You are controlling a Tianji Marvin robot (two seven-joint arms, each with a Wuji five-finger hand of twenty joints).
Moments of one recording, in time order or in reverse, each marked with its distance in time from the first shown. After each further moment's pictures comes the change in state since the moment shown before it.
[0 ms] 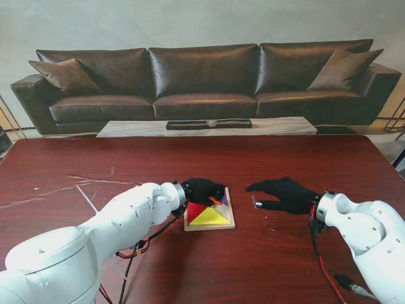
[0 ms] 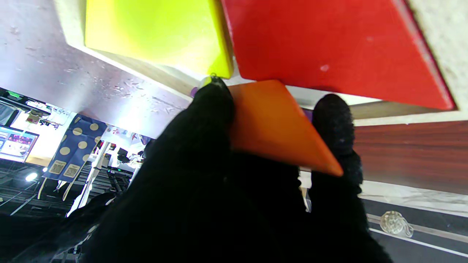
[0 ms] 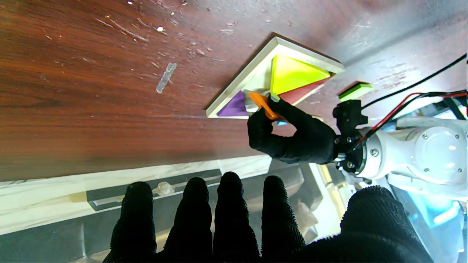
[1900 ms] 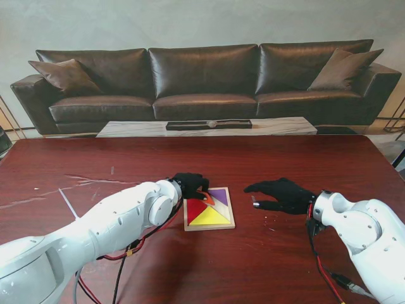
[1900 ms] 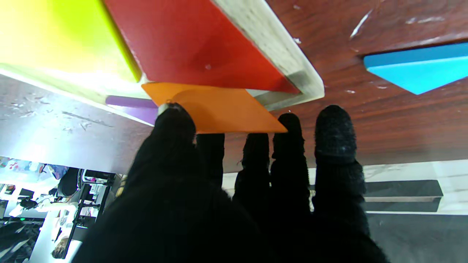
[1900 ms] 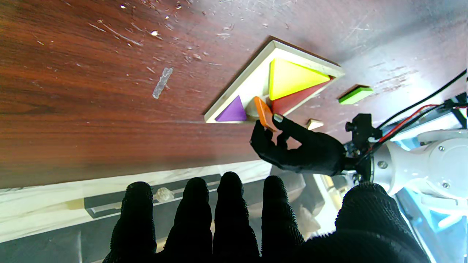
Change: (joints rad) left arm 0.060 0.218 -0.062 -0.472 0.098 0.513 -0.184; right arm 0.015 0.002 -0.030 0.003 0.007 0.028 0.014; left_hand -0.122 0.283 -0.266 0.050 0.063 0.101 -0.362 -0.240 -0.263 0.114 -0.334 -0.646 -0.181 0.144 -0.362 -0.395 -0.146 0.045 0.036 0.013; right_hand 0.044 0.000 0.000 0.000 0.000 0.000 0.000 0.000 0.000 0.000 0.000 0.002 0.000 0.000 0.000 0.000 0.000 0.000 0.000 0.000
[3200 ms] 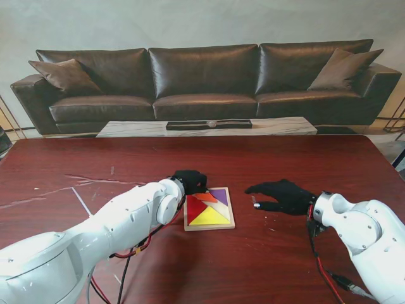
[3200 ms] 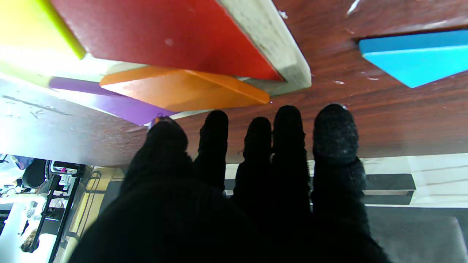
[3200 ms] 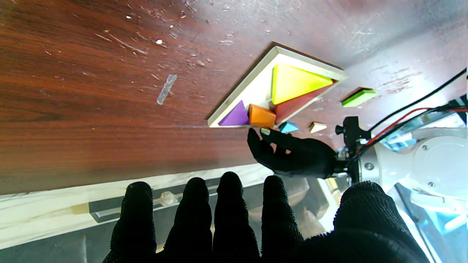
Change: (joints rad) left arm -0.025 -0.111 0.024 0.192 -0.044 0.028 0.101; right arm -0.003 0.000 0.002 0.003 0.000 0.011 0.009; left_hand -0.055 0.100 -0.023 0.000 0.091 0.030 -0.134 -0.049 0.123 0.019 0.029 -0.011 0.088 0.001 0.082 0.011 0.097 -0.014 0.142 -0.023; right_hand 0.015 0.000 0.000 0.006 0.000 0.000 0.010 -0.008 0.000 0.003 0.000 0.004 0.000 0.000 0.000 0.000 0.000 0.000 0.000 0.000
